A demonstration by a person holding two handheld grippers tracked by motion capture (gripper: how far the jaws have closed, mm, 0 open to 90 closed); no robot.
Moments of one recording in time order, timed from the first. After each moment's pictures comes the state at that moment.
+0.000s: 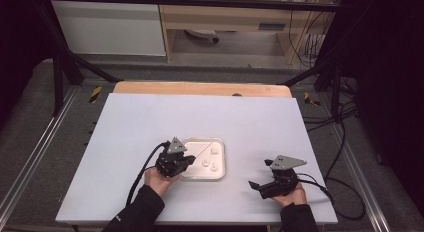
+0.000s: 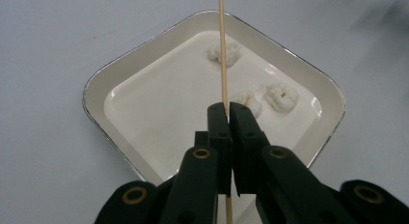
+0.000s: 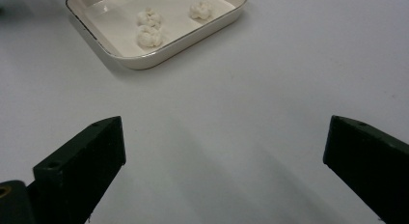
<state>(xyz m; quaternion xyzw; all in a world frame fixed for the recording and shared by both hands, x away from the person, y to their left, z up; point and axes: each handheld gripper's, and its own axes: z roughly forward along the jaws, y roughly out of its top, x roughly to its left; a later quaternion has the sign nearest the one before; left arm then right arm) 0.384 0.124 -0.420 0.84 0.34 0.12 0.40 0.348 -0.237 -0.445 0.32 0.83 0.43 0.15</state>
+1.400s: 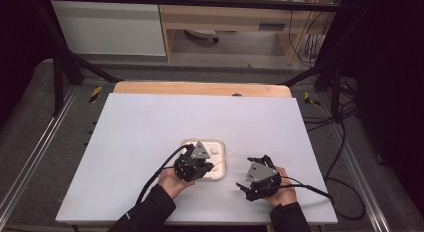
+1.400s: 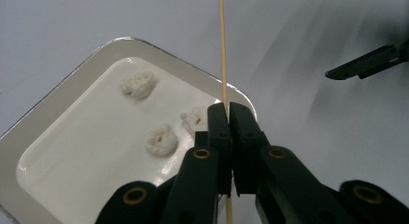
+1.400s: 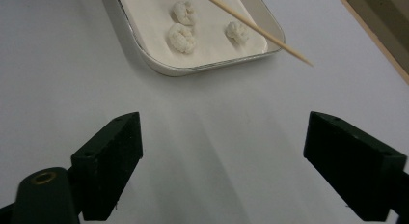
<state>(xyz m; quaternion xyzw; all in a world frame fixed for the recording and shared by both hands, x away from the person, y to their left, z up) 0.369 0.067 -0.398 0.90 0.24 0.10 0.36 0.335 -0.181 -0.427 0.15 0.89 0.33 0.27</state>
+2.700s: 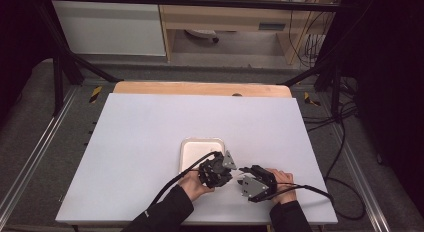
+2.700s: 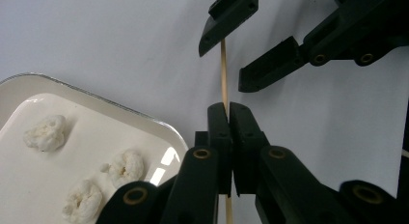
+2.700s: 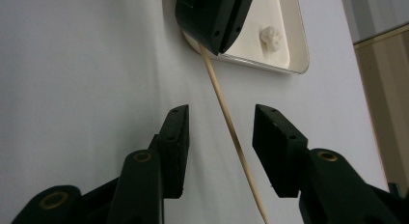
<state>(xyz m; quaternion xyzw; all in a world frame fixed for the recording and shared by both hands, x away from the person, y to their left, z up) 0.361 0.005 -0.404 0.94 0.16 0.07 0.30 0.328 -0.173 -0.437 -0.03 0.91 0.24 0.33</state>
